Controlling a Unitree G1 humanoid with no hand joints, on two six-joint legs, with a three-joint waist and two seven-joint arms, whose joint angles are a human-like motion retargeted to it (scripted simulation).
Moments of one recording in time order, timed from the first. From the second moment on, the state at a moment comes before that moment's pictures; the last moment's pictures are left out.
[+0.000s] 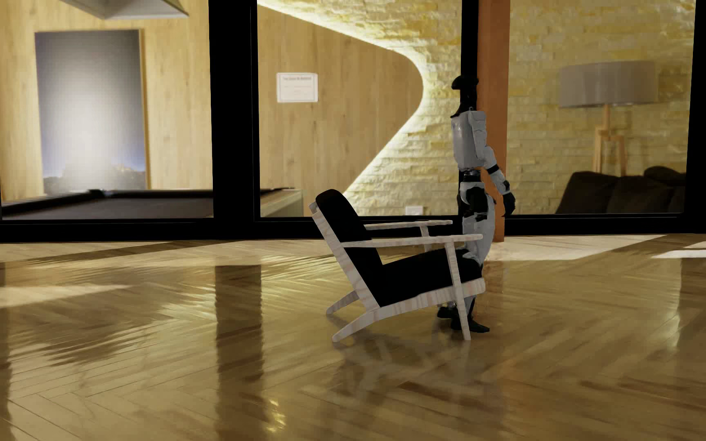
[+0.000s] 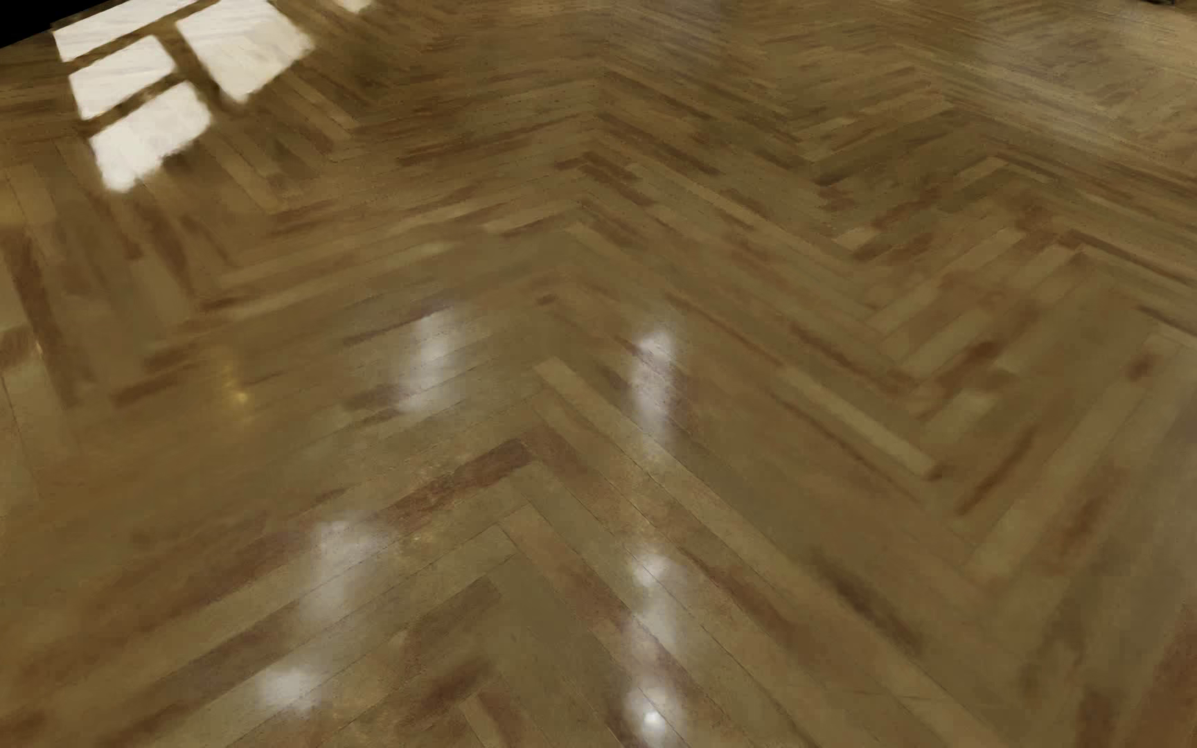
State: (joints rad) body 0.08 0.15 0.04 0.05 0.00 -0.06 0.08 -0.06 -0.05 0.16 0.00 0.00 -0.01 -0.10 0.01 0.23 -0.17 -0.01 0.08 -0.43 0.33 1.09 1.10 0.18 -0.13 -0.03 -0.03 -0.10 0.25
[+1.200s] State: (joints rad) body -0.31 -0.33 0.03 0.08 -0.05 -0.04 0.02 -0.03 0.37 0.59 0.53 -0.44 -0.39 -0.21 -0.05 0.41 -0.32 -0.02 0.12 -0.80 0.63 0.83 0.90 0.29 -0.16 -0.13 -0.12 -0.26 0.18
